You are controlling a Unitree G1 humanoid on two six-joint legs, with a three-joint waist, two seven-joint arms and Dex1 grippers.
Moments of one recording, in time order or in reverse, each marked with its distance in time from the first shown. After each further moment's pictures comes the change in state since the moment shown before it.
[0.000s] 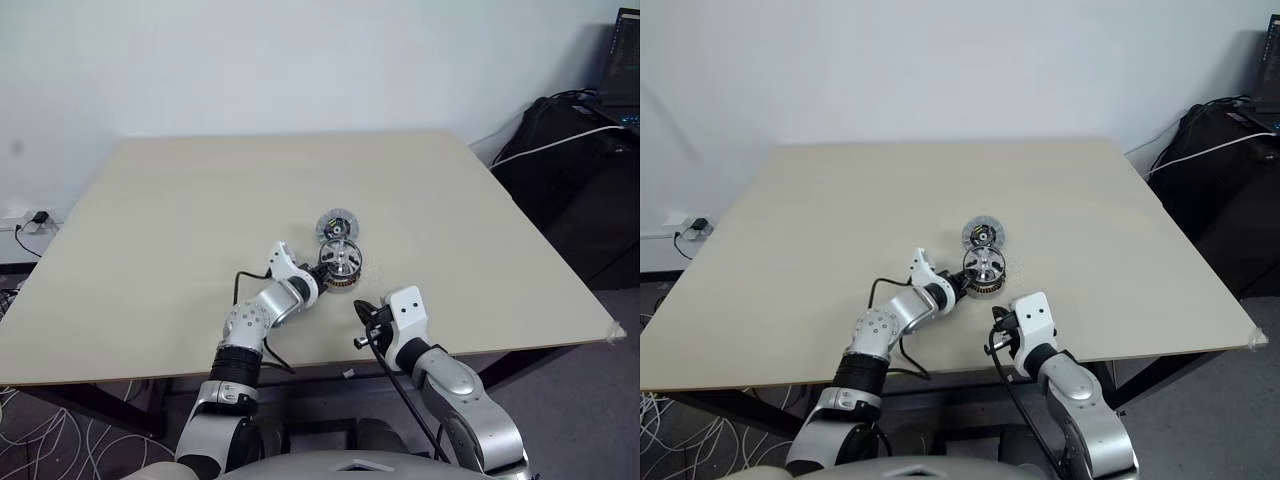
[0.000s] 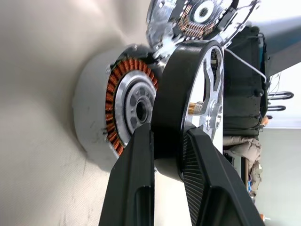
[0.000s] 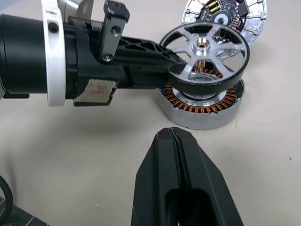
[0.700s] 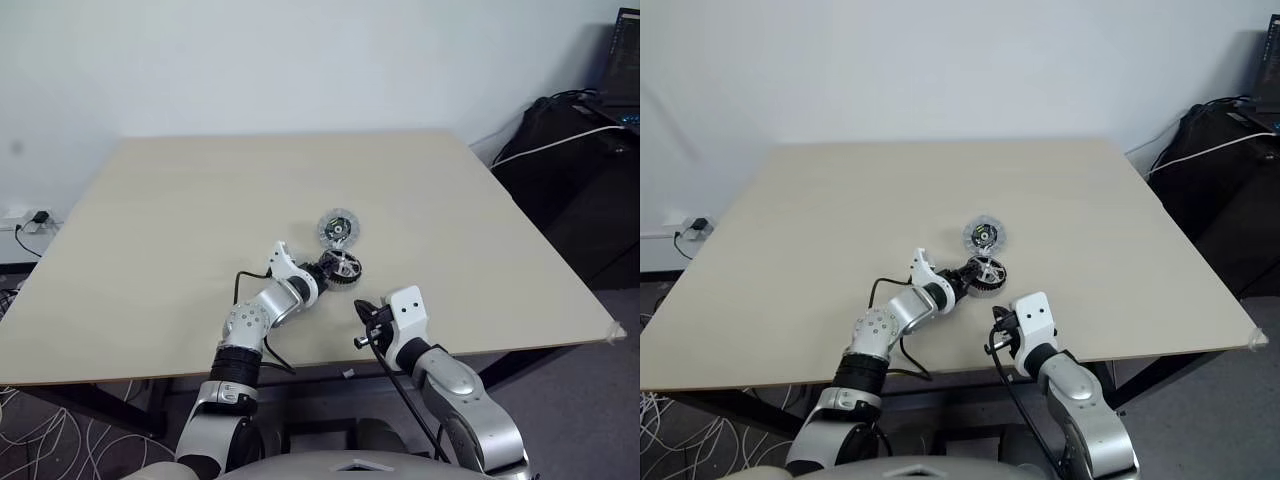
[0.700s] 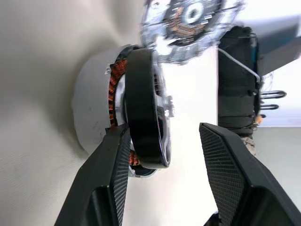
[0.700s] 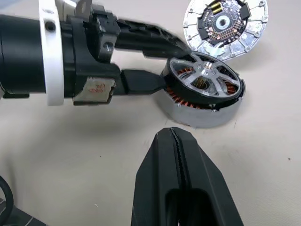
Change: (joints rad) left arm 0.001 0.000 0.008 -0.035 0.005 -0.002 -0.043; right arm 0.000 -0.001 -0.001 -0.001 0.000 0.000 -0.003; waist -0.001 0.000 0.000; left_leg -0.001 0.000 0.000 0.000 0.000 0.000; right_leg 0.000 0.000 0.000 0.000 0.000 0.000
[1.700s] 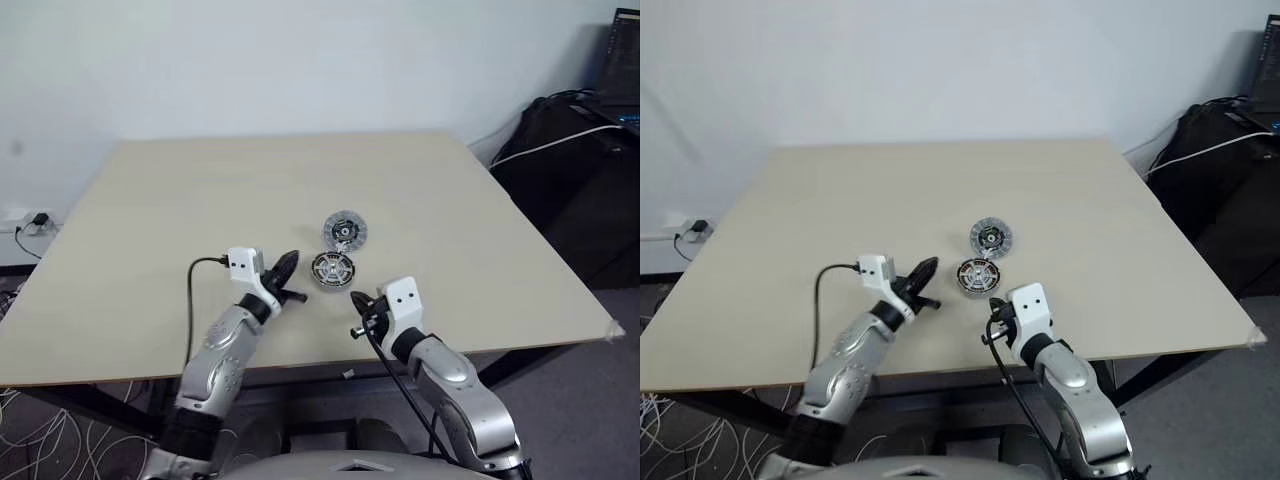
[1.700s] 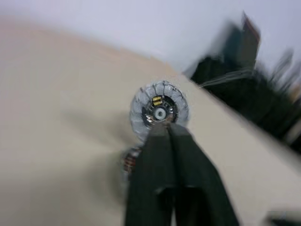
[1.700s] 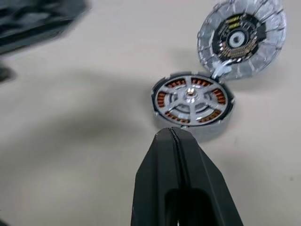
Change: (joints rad) left arm 0.363 0.399 -0.315 -0.381 0.726 -0.640 -0.528; right arm -0.093 0.013 -0.002 0.080 0.002 -0.016 0.007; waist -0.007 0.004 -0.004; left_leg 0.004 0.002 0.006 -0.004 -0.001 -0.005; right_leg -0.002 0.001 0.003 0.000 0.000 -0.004
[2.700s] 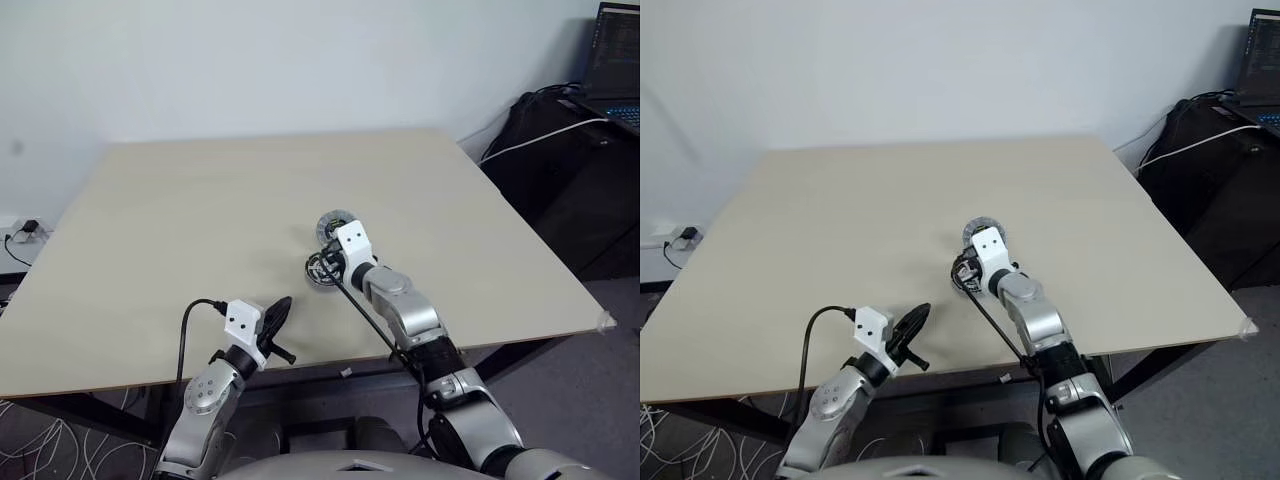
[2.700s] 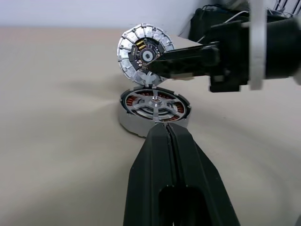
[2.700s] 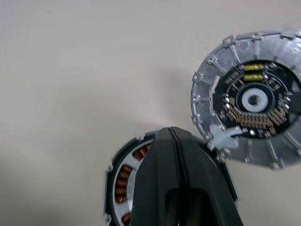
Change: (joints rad) left arm 0.257 -0.080 0.022 -0.014 0.136 -0.137 -0.077; right arm -0.620 0.115 0.009 0.791 -0.110 -0.128 0.022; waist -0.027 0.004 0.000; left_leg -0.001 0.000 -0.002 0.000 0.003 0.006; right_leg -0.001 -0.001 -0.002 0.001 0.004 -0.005
